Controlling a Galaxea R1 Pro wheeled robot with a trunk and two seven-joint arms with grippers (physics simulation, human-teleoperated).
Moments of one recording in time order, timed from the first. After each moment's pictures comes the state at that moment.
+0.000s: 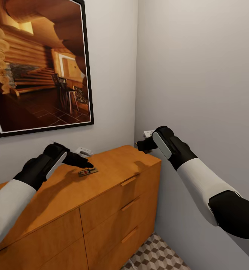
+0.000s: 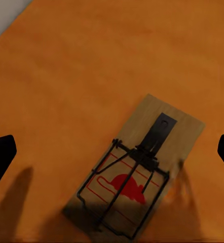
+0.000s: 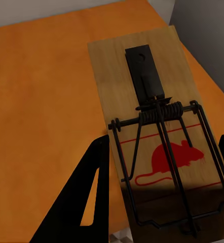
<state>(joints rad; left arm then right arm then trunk) -1.05 0.30 -0.49 -1.00 0.23 1.04 -0.43 -1.25 0.03 0.42 -0.78 -0.48 1.04 -0.05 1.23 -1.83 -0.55</state>
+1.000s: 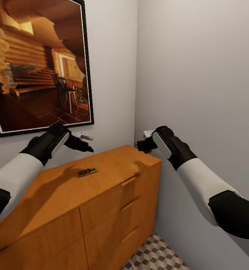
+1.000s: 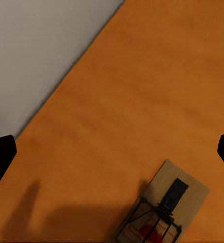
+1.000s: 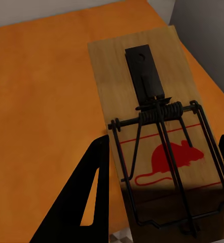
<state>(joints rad) -1.31 0.23 -0.54 -0.73 0.23 1.04 -0.43 -1.25 0.03 0.42 -0.78 -0.48 1.04 -0.05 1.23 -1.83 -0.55</state>
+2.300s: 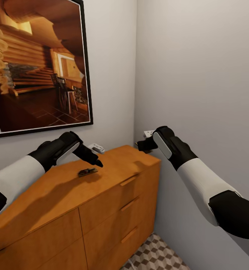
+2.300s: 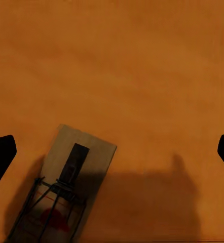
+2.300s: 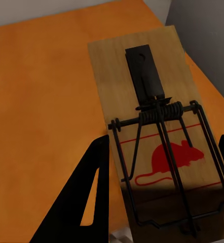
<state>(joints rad) -1.32 0.26 -0.94 -0.79 0.48 1.05 -0.56 -1.25 0.03 0.42 -0.78 -0.48 1.04 -0.05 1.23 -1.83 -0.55</state>
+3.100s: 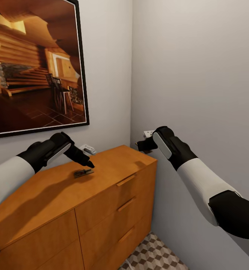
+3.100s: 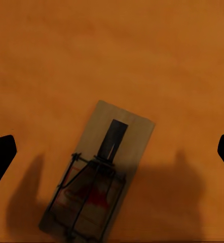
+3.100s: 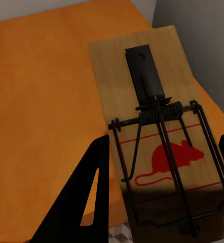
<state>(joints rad) -1.32 0.35 -0.98 -0.81 0.50 1.05 -0.56 -1.25 0.03 0.42 -0.78 -0.48 1.04 -0.05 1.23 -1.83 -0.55</state>
